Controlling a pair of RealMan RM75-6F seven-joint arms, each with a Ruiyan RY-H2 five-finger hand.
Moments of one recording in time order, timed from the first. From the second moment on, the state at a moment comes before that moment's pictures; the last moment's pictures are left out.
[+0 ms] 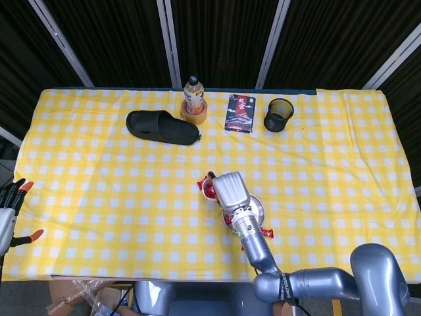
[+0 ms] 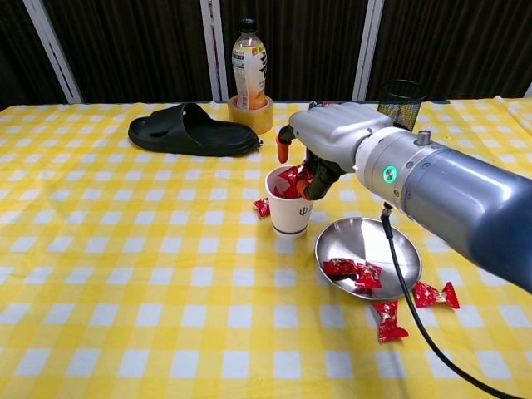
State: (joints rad) left arm -0.10 -1.06 -0.04 -1.67 1.41 1.40 0.04; right arm 0.93 -1.77 0.26 -1.66 -0.73 1.27 -0.94
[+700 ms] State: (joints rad) left arm -0.10 -1.06 -0.04 -1.67 1.41 1.41 0.04; right arm 0.91 -1.77 0.24 -1.72 -0.77 1.32 -0.96
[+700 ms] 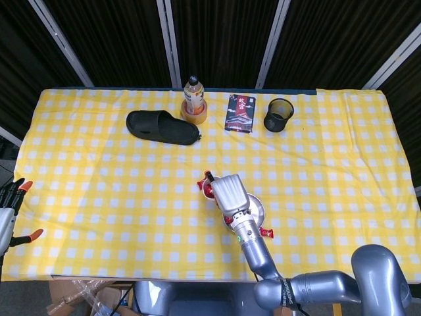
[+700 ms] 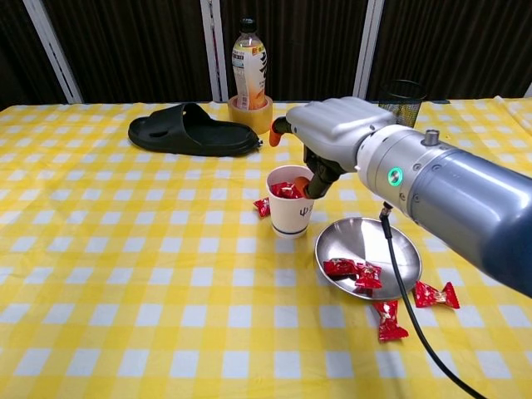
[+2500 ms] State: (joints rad) left arm -0.10 -1.06 -0.04 -1.68 1.40 1.39 0.05; right arm 0.93 -1.70 0.28 -1.81 -0.57 1.26 -0.99
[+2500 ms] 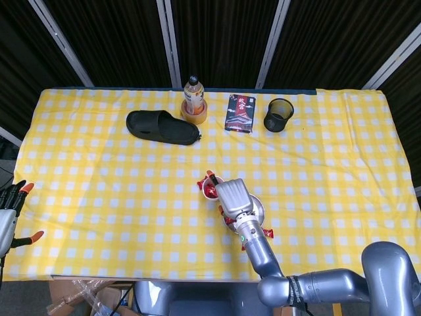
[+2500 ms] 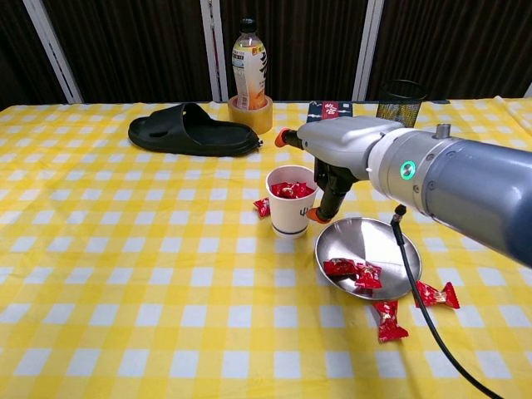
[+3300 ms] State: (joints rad) left arm -0.11 -1.06 -0.03 -1.68 1.39 1.38 0.06; right arm 0.98 -1.76 0.27 -1.68 -0.52 1.21 -0.94
